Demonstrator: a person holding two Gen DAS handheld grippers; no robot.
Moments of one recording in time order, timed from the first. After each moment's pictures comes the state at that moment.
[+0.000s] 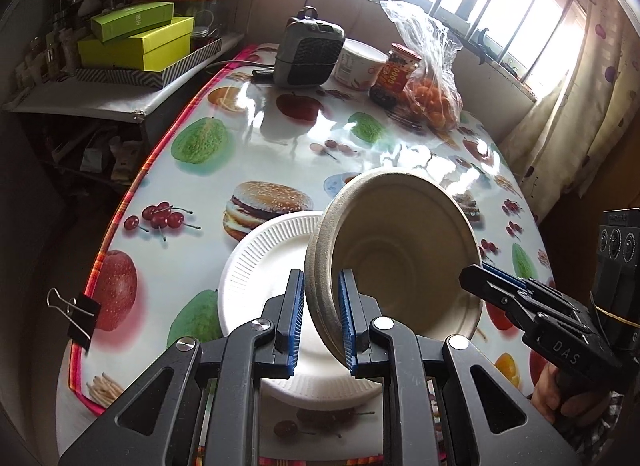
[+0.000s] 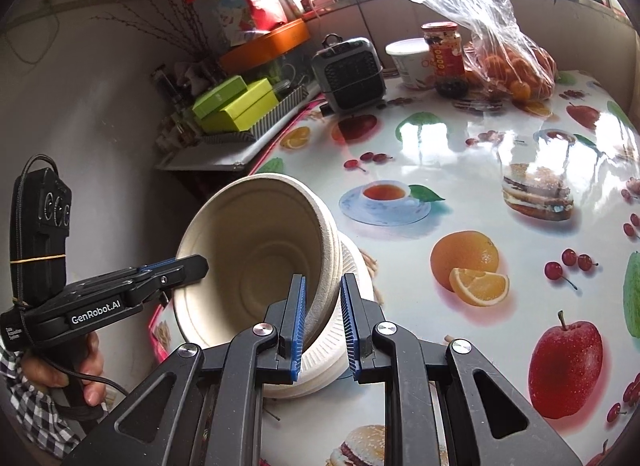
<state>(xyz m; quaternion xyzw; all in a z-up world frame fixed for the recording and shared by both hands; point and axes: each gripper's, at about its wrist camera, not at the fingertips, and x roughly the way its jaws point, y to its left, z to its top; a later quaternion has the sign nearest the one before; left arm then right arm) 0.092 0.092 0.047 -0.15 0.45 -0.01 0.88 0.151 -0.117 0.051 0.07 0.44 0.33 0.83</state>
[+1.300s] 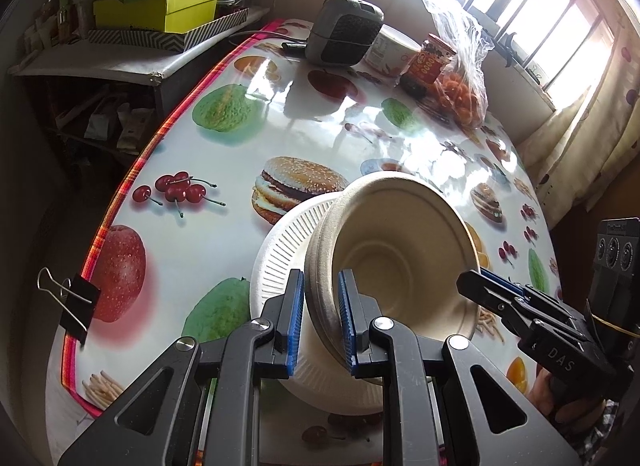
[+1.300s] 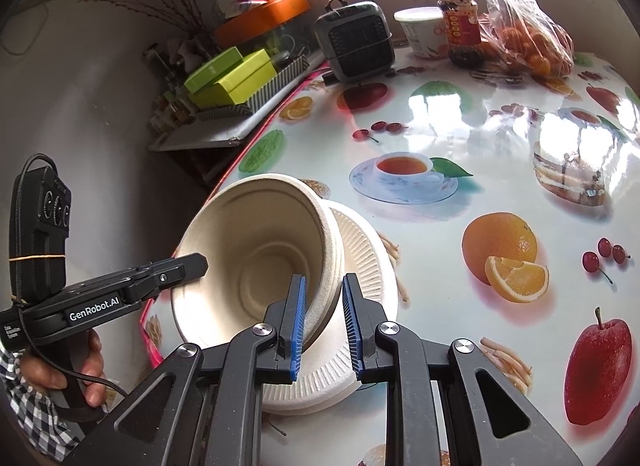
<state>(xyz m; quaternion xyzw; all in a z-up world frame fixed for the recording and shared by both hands) 0.098 0.119 0.018 -0.18 0.48 0.00 0.86 0.166 -0.089 0.028 0.06 0.48 0.33 0.81</state>
